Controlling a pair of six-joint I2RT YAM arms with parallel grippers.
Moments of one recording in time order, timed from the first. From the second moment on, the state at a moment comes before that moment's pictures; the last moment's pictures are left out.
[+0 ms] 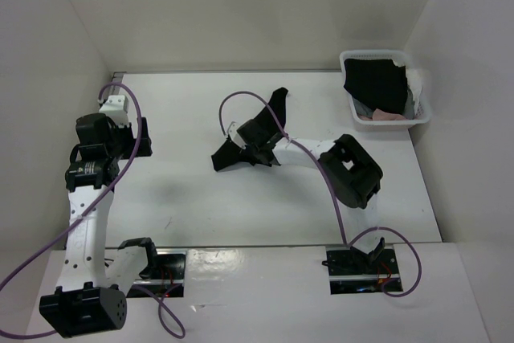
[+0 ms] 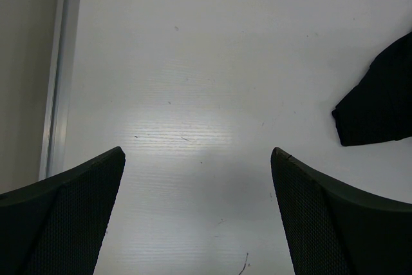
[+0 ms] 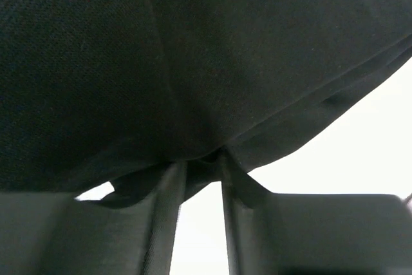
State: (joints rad) left arm 0.19 0.90 0.97 -0.62 0.08 0.05; right arm 0.77 1.99 1.28 -0.22 0.33 -0.43
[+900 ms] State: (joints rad) left arm 0.19 0.89 0.96 -0.62 0.08 0.05; right arm 0.77 2.00 1.83 -0.28 0.30 -0.37
